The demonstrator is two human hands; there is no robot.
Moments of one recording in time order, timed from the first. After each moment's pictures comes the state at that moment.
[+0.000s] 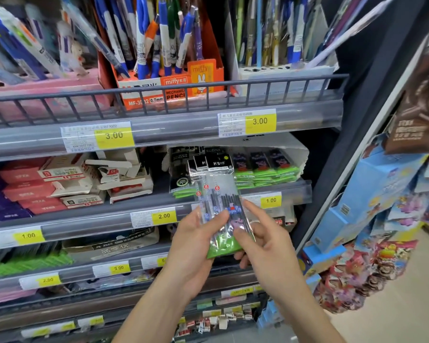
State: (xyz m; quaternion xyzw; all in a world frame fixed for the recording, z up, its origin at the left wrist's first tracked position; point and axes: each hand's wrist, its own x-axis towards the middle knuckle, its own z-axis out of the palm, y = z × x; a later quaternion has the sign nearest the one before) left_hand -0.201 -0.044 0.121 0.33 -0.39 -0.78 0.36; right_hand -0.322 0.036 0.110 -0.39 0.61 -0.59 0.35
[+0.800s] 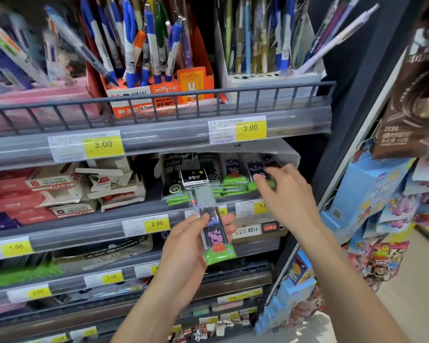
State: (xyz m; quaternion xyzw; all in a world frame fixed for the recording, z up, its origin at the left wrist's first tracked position) left_hand -0.203 -0.044 0.127 0.35 -0.38 -0.77 0.37; right_hand -0.423 -0.030 0.137 -0.50 0.80 -0.33 -0.02
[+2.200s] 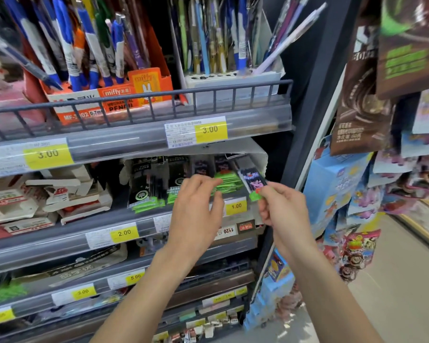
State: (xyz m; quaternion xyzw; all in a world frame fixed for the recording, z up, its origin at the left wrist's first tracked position) left_hand -0.286 -0.077 0.124 0.34 -0.84 -0.16 0.40; right_hand -0.423 0.018 0.136 -0.24 0.62 -0.68 0.30
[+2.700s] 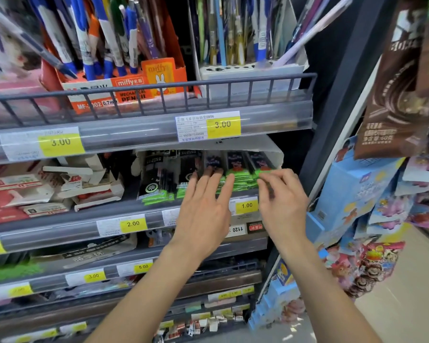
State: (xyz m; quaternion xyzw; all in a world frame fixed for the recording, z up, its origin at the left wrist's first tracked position) left_hand -0.286 -0.085 0.109 0.33 -0.91 0.10 0.22; right_hand -0.450 -0.029 0.093 -0.49 0.68 -0.51 -0.18
